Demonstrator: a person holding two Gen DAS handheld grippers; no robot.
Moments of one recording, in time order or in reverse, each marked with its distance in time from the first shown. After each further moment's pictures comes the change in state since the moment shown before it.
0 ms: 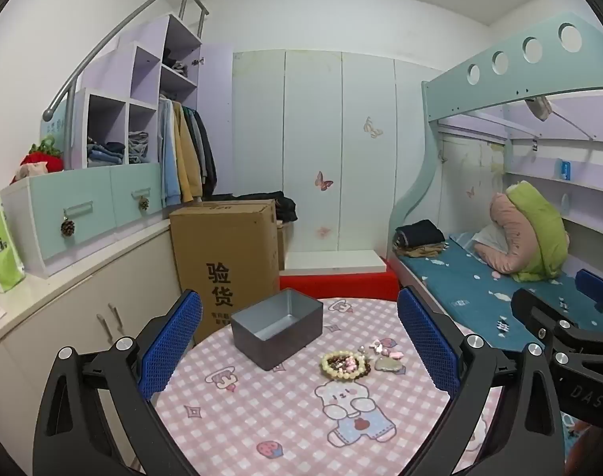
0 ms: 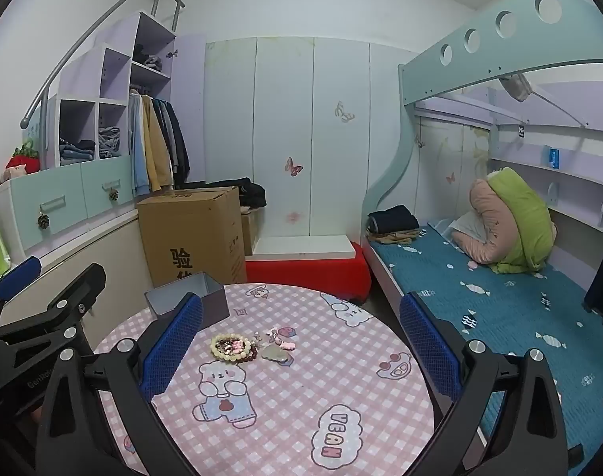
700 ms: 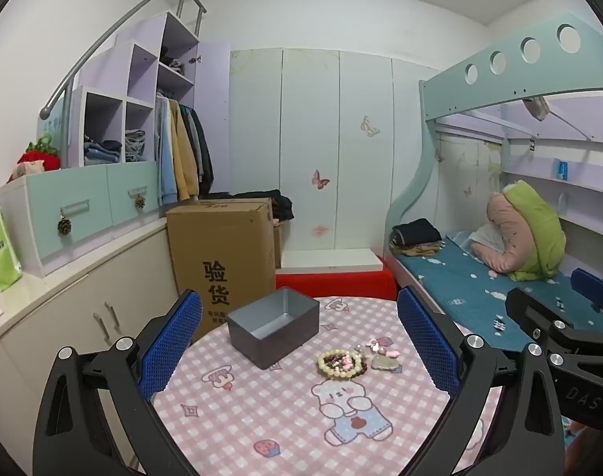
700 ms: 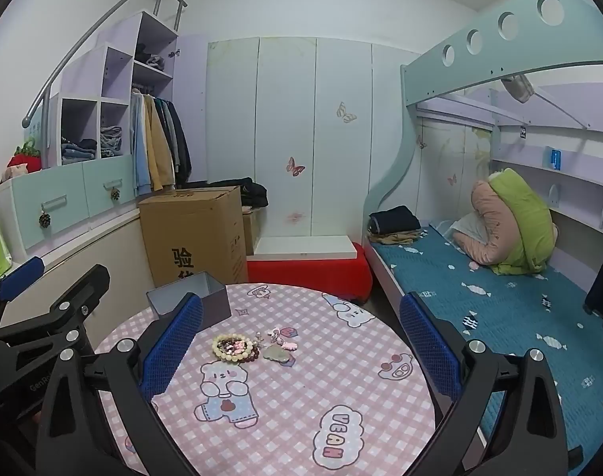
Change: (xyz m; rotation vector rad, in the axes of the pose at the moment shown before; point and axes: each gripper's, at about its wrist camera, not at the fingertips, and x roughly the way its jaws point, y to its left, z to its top) left arm 0.000 -0.001 -0.003 -0.007 -0.002 -0.009; right arm 0.000 0.002 0.000 -0.011 0.003 -0.004
